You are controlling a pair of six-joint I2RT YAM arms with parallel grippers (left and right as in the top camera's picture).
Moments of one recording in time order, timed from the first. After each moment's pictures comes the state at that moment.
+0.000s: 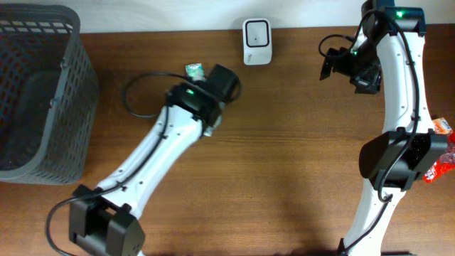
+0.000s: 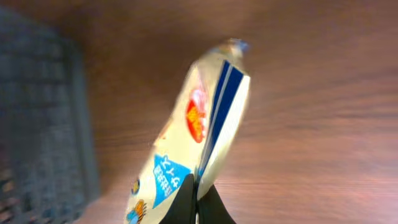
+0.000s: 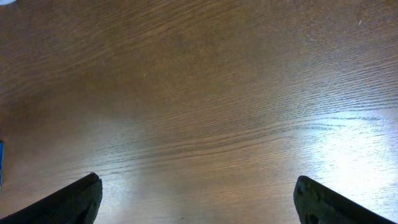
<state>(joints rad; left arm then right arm) -0.57 1.77 1.60 -1.18 -0.52 -0.25 -0.09 2.23 2.36 -1.60 -0.15 0.27</state>
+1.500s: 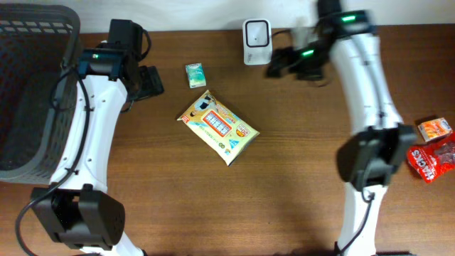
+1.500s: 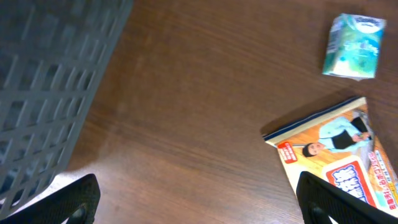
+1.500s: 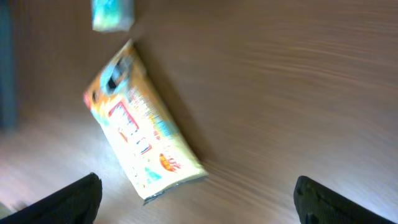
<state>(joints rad) -0.09 1.82 1.82 -1.23 -0.24 -0.41 0.16 2.26 2.30 -1.36 -0.43 0.01</state>
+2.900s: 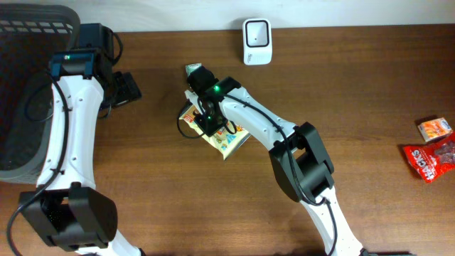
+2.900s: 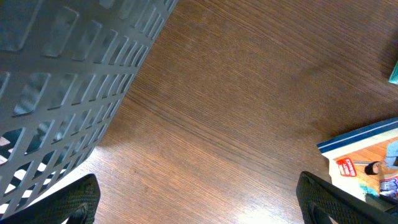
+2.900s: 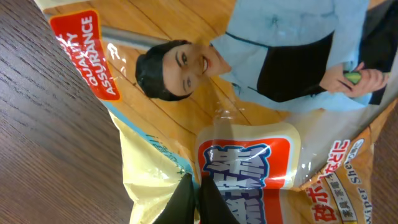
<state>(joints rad) 0.04 1.82 1.82 -1.30 -0.23 -0.41 0.65 2.41 2.03 -0.99 -0.07 -0.07</state>
